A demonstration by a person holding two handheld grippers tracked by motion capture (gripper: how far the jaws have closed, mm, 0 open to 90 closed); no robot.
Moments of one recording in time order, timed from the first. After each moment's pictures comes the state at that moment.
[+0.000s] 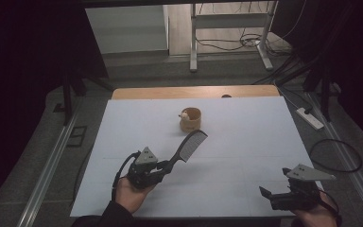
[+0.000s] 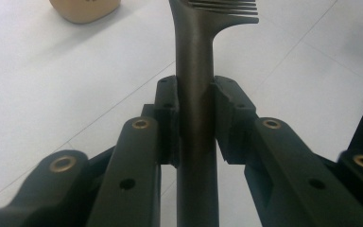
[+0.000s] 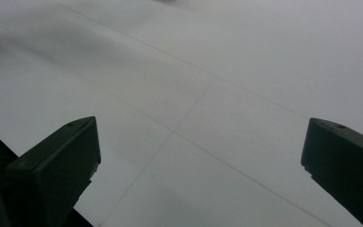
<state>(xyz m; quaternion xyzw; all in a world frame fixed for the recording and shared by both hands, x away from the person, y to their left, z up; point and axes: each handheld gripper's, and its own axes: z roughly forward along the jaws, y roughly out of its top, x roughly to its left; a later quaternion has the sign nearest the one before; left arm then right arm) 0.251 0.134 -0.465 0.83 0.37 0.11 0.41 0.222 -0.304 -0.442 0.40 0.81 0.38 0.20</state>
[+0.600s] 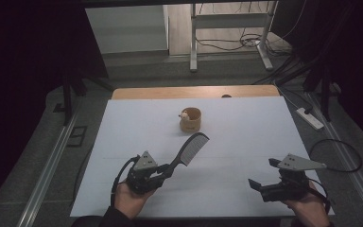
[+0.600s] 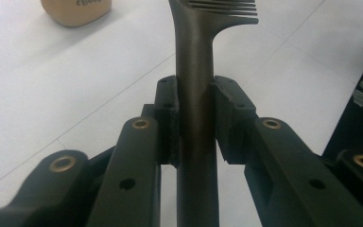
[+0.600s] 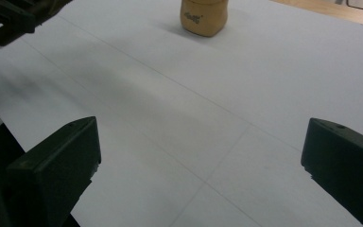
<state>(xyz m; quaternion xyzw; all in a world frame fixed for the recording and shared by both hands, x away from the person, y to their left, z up) 0.234 0.132 -0.461 0.83 0.36 0.11 0.42 0.242 -0.278 -0.427 0.36 0.81 0.43 0.16</state>
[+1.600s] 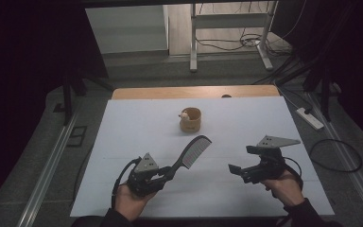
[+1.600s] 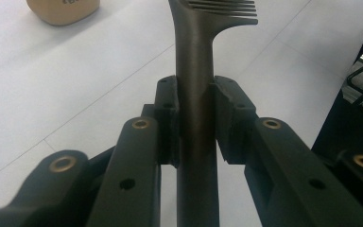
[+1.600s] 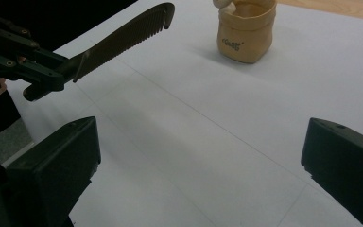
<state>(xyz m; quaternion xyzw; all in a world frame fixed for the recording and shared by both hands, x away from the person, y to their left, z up) 0.233 0.129 -0.462 0.83 0.35 0.10 0.42 0.286 -0.234 -0.419 0.35 0.81 0.46 0.09</state>
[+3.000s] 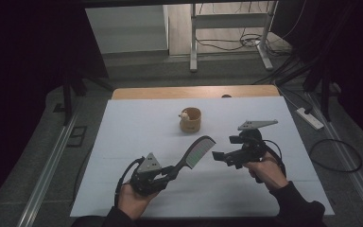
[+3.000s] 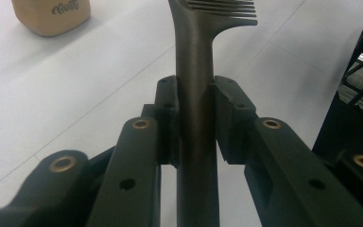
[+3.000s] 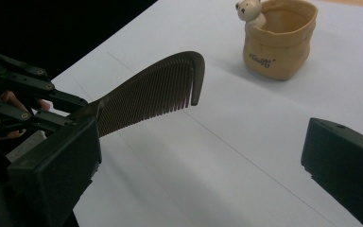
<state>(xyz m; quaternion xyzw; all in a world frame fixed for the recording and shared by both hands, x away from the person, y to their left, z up) 0.235 0.123 -0.464 0.83 0.34 0.10 0.43 0.325 -0.191 -0.408 0.36 0.82 0.45 0.03</state>
